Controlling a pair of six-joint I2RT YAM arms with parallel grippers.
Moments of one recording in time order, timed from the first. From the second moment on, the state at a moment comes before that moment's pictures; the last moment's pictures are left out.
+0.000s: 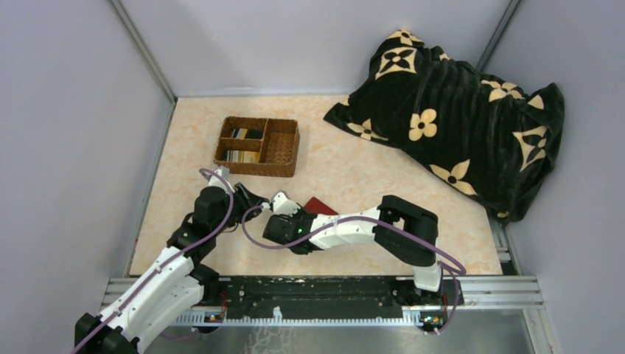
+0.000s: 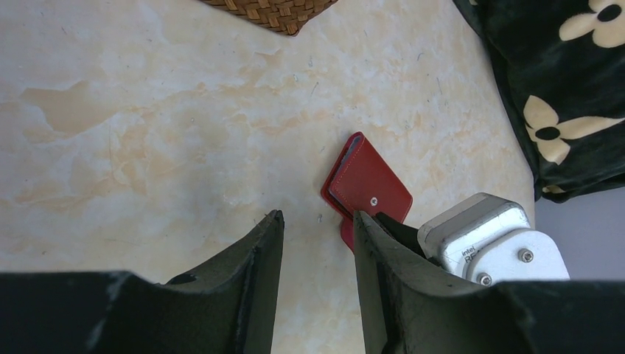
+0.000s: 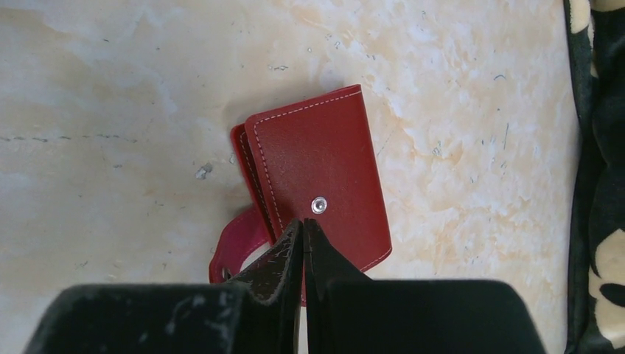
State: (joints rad) left arm -0.47 0.68 0.38 -0.16 0.01 -0.80; right arm 1.30 1.89 1.18 -0.48 0.84 0.31
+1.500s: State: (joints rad) left arm -0.47 0.65 0.36 -0.15 0.03 -0.80; right arm 1.22 1.88 1.13 -0.41 0.76 0.25
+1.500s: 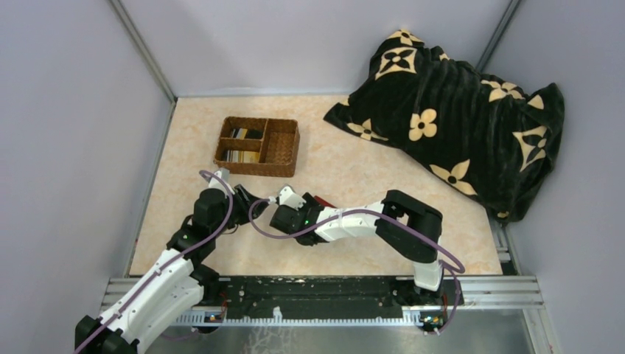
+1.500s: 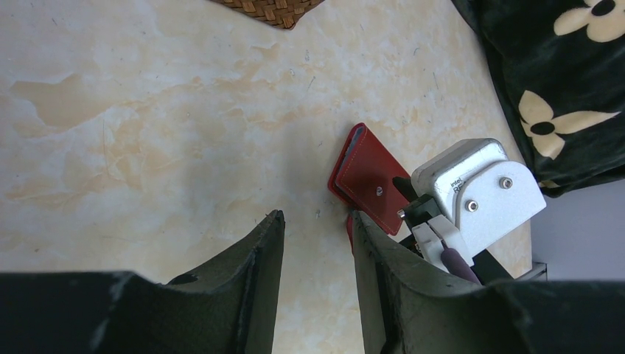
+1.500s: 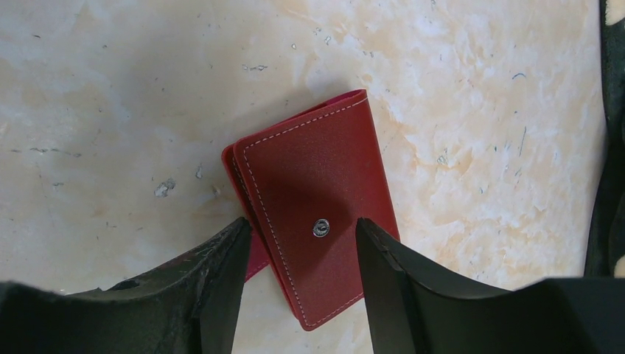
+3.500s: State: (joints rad) left arm -0.47 0.66 0.33 -0.08 0.11 -0.81; right arm 1.19 1.81 1.08 -0.48 0.93 0.28
